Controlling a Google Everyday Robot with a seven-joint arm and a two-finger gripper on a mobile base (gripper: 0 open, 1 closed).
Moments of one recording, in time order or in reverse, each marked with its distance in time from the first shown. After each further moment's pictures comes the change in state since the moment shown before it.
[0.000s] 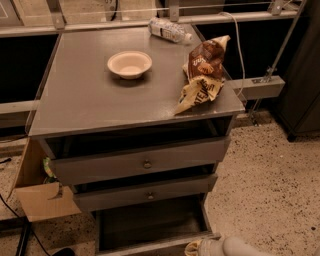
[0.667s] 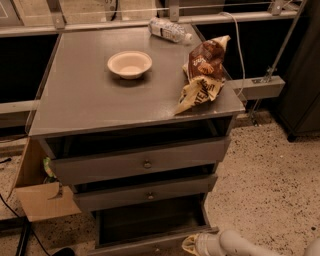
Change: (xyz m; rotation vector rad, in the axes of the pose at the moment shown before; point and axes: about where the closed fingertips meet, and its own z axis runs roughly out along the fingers) arm -0.004 -0.021 0.019 0.001 -0.030 -0.032
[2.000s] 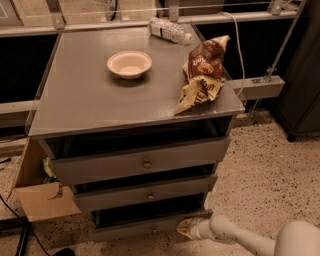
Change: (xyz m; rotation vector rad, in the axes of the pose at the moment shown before) arm -0.004 -0.071 0.045 0.056 0.007 0.024
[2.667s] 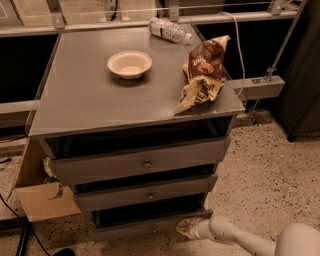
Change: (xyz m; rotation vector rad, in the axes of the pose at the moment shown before) arm -0.001 -0.006 0.003 0.029 -0.011 -0.011
